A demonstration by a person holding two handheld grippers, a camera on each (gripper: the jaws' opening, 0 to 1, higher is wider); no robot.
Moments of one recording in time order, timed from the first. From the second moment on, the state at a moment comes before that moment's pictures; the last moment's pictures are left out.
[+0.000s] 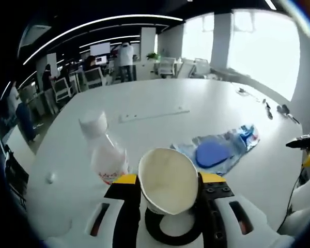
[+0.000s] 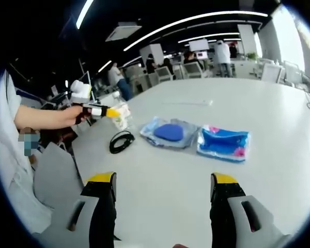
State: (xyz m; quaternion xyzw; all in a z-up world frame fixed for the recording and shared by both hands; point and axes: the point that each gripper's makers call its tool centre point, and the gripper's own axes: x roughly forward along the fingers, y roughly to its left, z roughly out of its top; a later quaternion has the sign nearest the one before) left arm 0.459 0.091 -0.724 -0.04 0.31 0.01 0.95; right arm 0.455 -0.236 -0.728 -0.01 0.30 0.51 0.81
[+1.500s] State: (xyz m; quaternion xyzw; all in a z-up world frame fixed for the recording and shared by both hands) left arm 0.514 0.100 -0.754 -0.09 0.28 0.05 0.95; right arm 0.467 -0.256 -0.738 -0.02 0.32 0.49 0.81
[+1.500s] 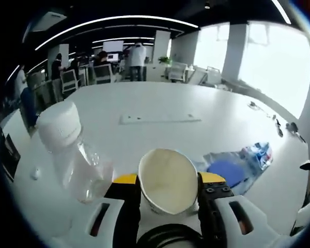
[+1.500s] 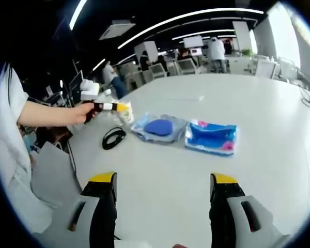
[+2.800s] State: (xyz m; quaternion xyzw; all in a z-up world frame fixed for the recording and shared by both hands) left arm 0.515 0.095 -0.778 -0.10 0.30 0.05 0.95; right arm 0.469 -0.243 -0.741 -0.02 0.32 0.50 0.80
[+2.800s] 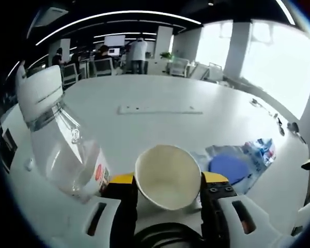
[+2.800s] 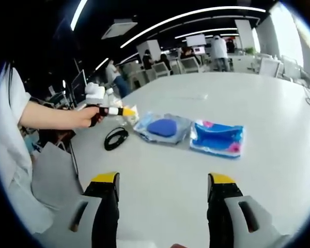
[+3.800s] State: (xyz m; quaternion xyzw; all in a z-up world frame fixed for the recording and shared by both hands) left arm 0.500 0.092 -0.776 -0.10 0.30 0.04 0.95; right arm 0.467 -0.242 -0.739 -0.01 0.32 0.50 0.80
